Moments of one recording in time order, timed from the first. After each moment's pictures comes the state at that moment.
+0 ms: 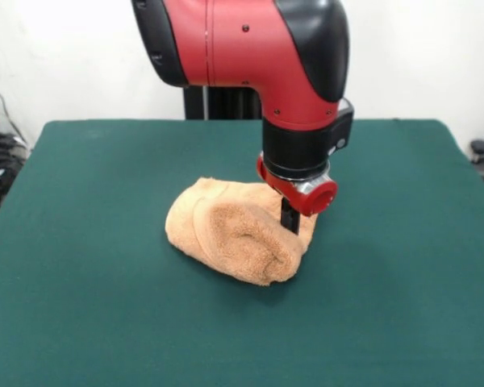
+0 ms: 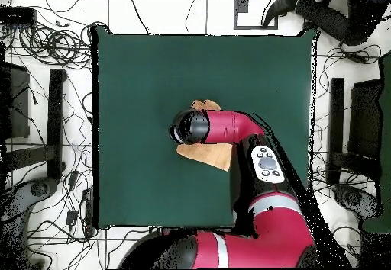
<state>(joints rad) -0.23 -0.43 0.12 1.50 -0.22 0.58 2.75</state>
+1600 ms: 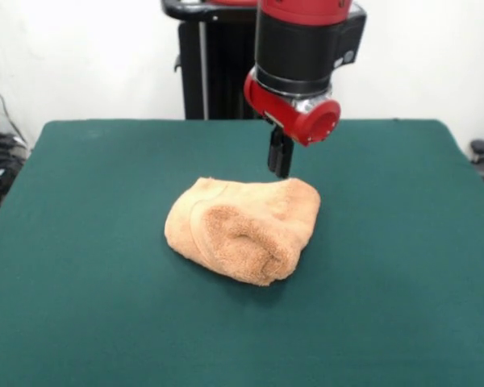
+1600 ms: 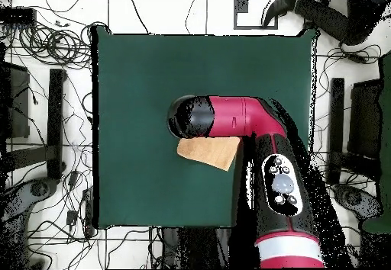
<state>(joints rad) -0.22 -0.65 0.12 1.49 -0.26 0.78 2.75</state>
